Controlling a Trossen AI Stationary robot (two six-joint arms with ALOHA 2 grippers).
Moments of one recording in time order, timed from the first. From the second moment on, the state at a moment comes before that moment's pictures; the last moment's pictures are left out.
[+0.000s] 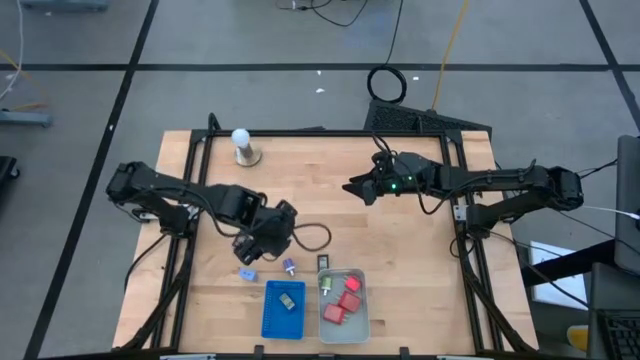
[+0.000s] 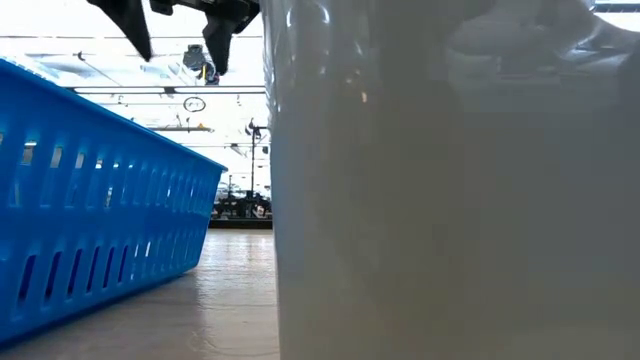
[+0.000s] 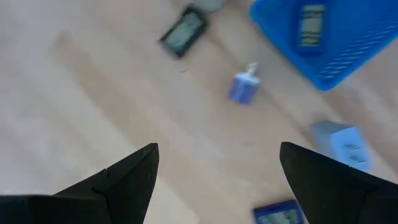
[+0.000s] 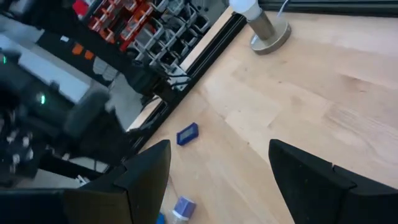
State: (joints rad) left arm -0.22 1.55 1.41 -1.10 0.02 0.57; right arm -0.16 1.21 0.87 0.10 -0.02 0.81
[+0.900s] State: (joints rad) left arm -0.27 1.82 1.41 -0.90 0.16 0.60; right arm -0.13 1.21 0.87 0.02 0.21 0.75
